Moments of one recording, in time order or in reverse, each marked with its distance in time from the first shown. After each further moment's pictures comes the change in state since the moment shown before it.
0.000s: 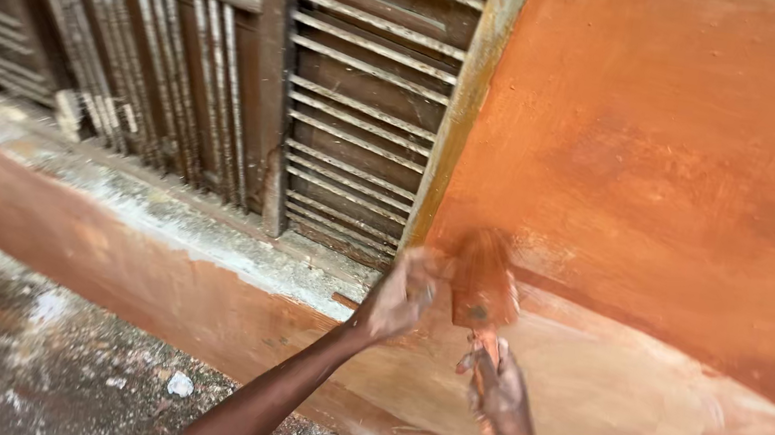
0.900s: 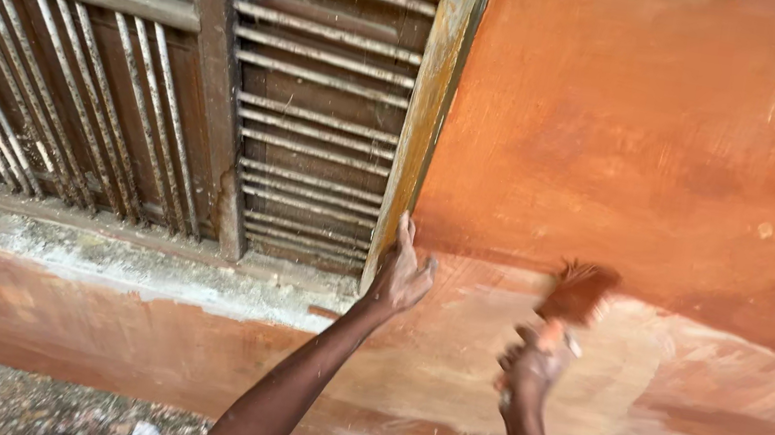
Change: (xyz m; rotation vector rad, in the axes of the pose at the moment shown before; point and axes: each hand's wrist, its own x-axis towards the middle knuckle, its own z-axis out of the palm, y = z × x) left_hand 0.040 0.033 0.044 1.316 0.074 0.121; right_hand 0.012 0.004 -0.006 0.552 0.759 -0.001
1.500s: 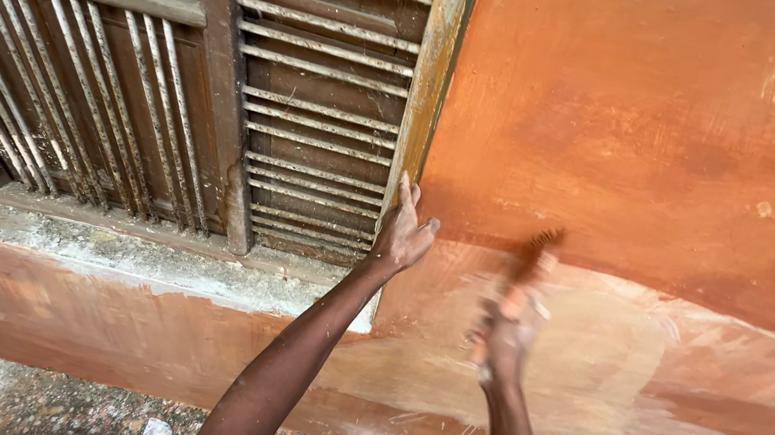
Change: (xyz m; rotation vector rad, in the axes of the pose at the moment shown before) left_hand 0.025 0.016 -0.025 -0.012 0.004 0.023; right_hand -0.034 0.000 0.032 -0.062 -0.218 -0.085
